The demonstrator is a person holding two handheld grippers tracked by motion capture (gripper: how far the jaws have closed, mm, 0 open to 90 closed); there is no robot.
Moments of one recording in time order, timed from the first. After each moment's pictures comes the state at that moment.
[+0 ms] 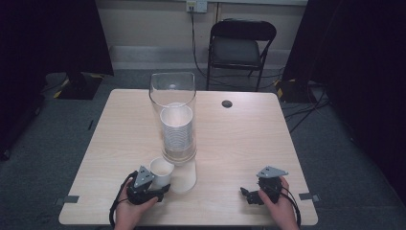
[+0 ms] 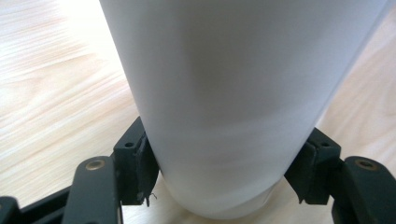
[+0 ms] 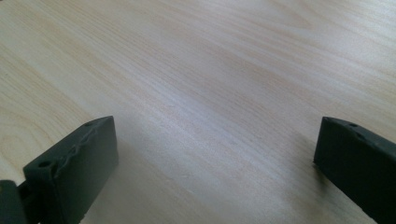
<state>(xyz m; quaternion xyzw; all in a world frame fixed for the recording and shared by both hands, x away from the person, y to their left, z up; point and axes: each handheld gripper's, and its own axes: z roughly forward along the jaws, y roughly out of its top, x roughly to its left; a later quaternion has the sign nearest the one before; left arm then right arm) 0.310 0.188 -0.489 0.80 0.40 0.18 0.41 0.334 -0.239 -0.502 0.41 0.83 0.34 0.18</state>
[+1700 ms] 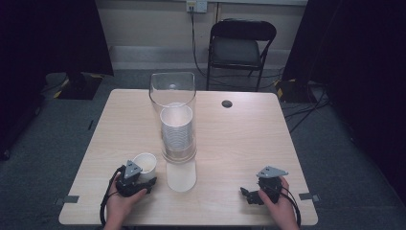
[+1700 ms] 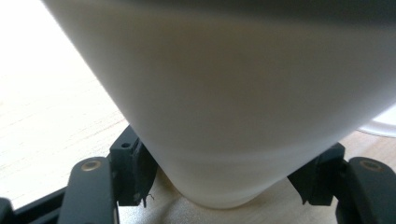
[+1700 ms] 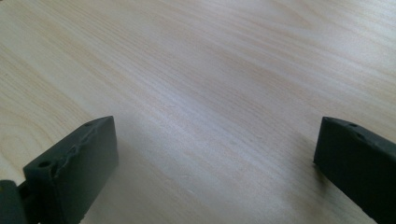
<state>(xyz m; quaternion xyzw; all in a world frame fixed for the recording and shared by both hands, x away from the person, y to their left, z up) 0.331 0.223 -0.501 0.79 0.45 0.20 0.36 0.334 -0.239 -0.502 0.41 0.83 0.34 0.18</state>
